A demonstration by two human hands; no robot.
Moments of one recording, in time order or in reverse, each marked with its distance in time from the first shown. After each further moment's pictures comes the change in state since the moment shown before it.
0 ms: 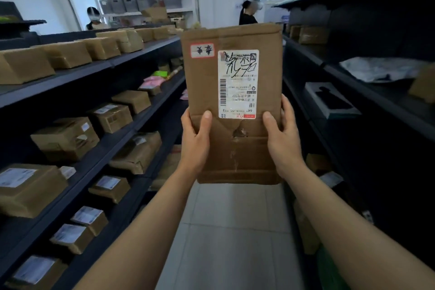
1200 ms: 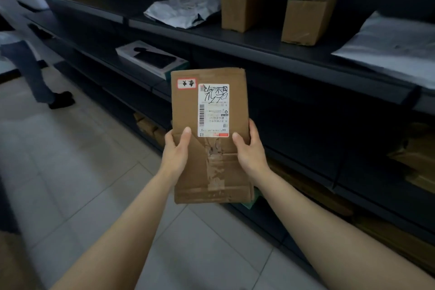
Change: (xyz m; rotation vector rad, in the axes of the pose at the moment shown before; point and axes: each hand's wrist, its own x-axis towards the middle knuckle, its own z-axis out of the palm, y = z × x) left_hand 0.054 -0.166 0.228 0.177 -0.961 -0.378; right_hand -0.004 0.135 -0.120 -0.284 0.831 0.494
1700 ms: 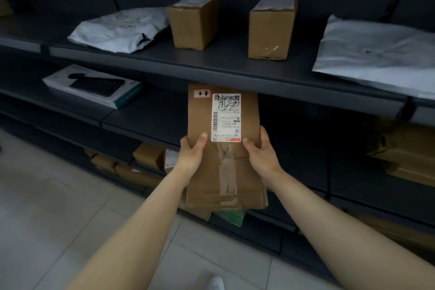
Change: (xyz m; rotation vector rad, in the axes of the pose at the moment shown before) left_hand 0.123 0.034 0.106 0.138 -0.364 -0.064; right_hand 0.100 0.008 -0.046 0.056 0.268 0.173
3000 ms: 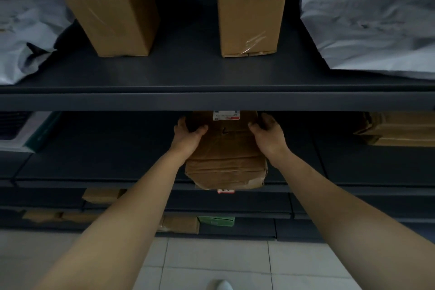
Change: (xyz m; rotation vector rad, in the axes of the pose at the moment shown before) left_hand 0.160 0.043 0.064 0.205 -0.399 0.112; right_hand 0.111 0.001 -0.028 -0.009 0.336 0.085
